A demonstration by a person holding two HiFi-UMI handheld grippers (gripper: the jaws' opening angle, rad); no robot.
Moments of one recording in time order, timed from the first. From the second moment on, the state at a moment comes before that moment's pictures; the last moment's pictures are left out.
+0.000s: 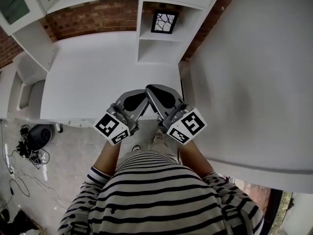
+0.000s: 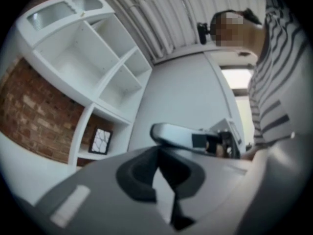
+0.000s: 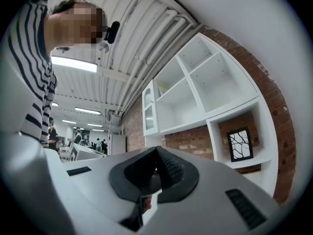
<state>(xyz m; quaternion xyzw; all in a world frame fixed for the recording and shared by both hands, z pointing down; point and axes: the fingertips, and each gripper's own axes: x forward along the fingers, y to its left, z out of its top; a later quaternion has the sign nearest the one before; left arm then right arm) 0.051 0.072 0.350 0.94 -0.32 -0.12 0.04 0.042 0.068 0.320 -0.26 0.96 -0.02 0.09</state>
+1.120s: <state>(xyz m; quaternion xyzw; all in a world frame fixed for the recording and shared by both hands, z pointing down) 0.032 0.109 0.333 0.93 -0.34 -0.13 0.00 0.049 0.109 0.319 -0.32 0.94 0.03 0.03</state>
